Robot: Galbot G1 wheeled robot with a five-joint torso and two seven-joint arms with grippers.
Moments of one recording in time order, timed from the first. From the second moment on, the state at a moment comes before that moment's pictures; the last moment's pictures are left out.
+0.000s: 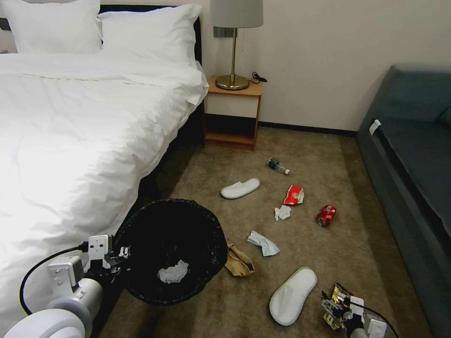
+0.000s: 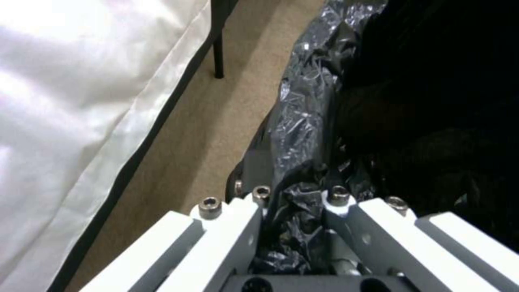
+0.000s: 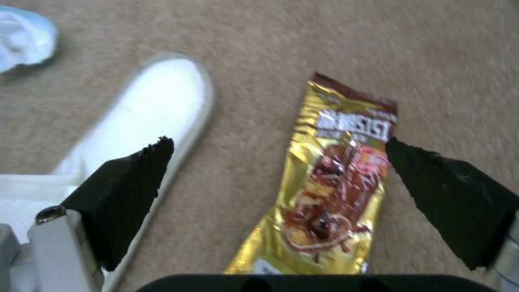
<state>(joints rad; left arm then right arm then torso) 1.73 -1.17 -0.74 -2.50 -0.72 0.74 -0.36 -1.57 1.28 0.66 1.45 0.52 -0.12 0.03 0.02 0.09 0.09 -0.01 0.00</state>
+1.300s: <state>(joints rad) 1.78 -1.18 -0.73 -2.50 -0.68 0.74 -0.34 -1.41 1.27 0.56 1.10 0.73 -0.04 0.07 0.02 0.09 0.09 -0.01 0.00</state>
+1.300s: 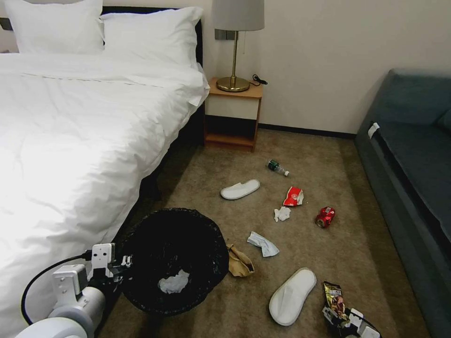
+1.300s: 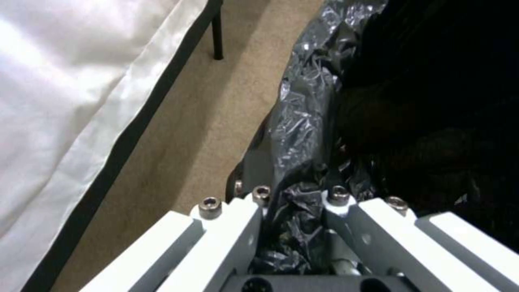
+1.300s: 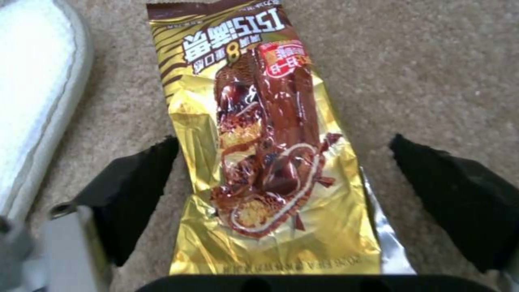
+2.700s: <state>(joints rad) 1.77 -1.17 -0.72 -2.50 -0.68 0.74 -0.34 -1.60 1.29 0.74 1.70 0.48 -0.07 0.10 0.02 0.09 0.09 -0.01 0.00</state>
